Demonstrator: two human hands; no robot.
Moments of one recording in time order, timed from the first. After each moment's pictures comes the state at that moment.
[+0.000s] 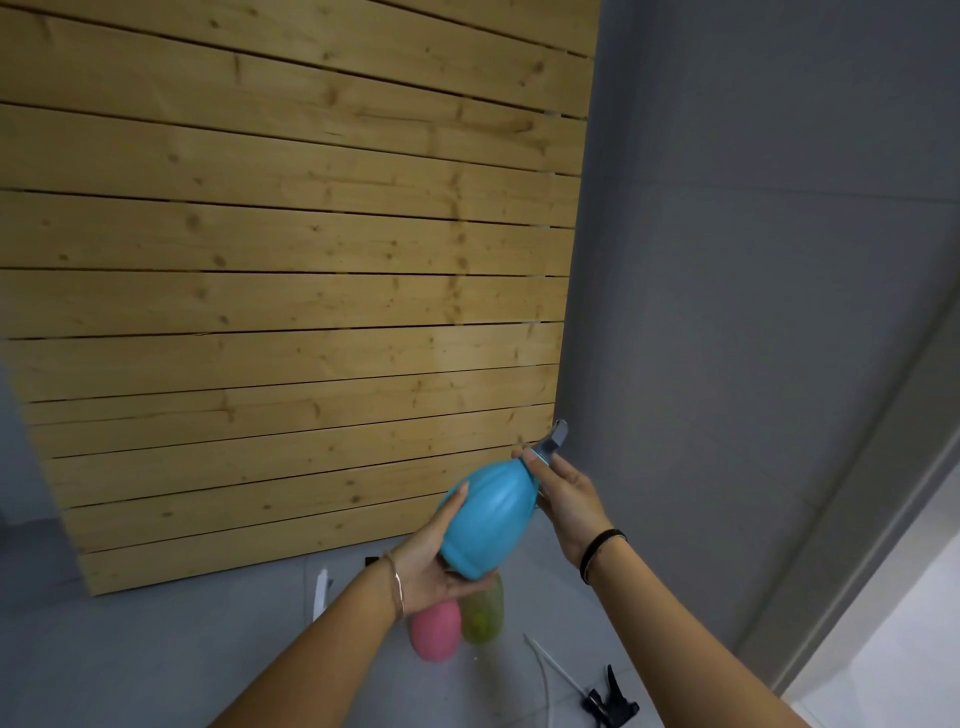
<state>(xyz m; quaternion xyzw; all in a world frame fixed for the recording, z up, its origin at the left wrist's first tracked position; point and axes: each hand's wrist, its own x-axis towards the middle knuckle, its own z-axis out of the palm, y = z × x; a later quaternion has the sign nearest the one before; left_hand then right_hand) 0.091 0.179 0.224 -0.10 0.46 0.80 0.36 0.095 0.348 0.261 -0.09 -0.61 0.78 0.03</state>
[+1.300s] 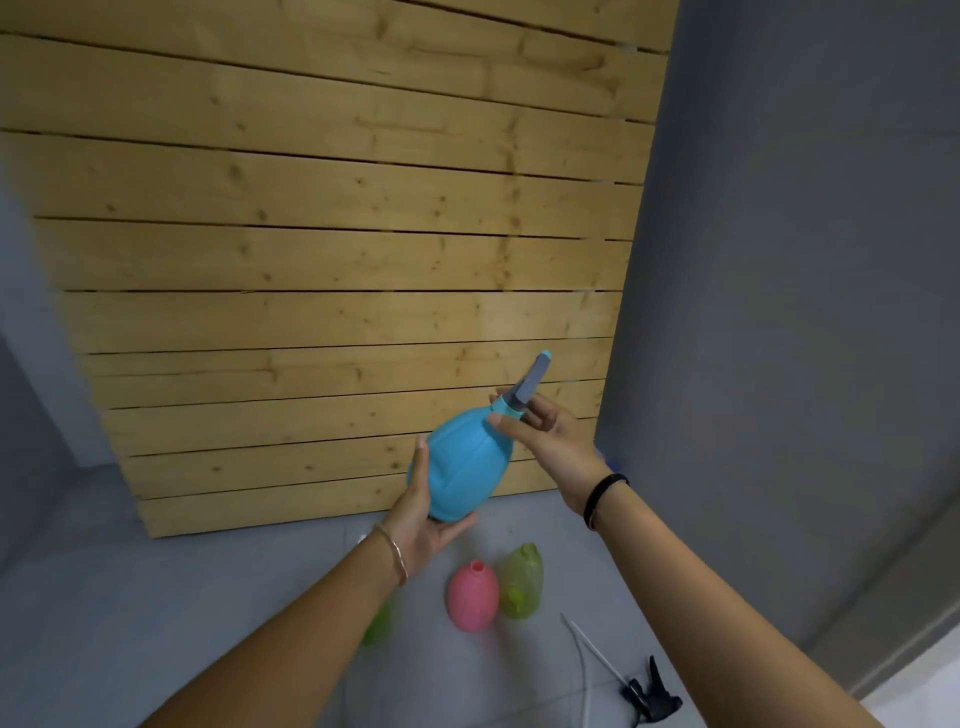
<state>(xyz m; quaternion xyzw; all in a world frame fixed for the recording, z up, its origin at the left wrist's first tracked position) 0.064 0.136 0.210 -0.10 0.46 0.87 0.17 0.058 0.292 0.285 0.06 -0.71 0.70 -0.01</state>
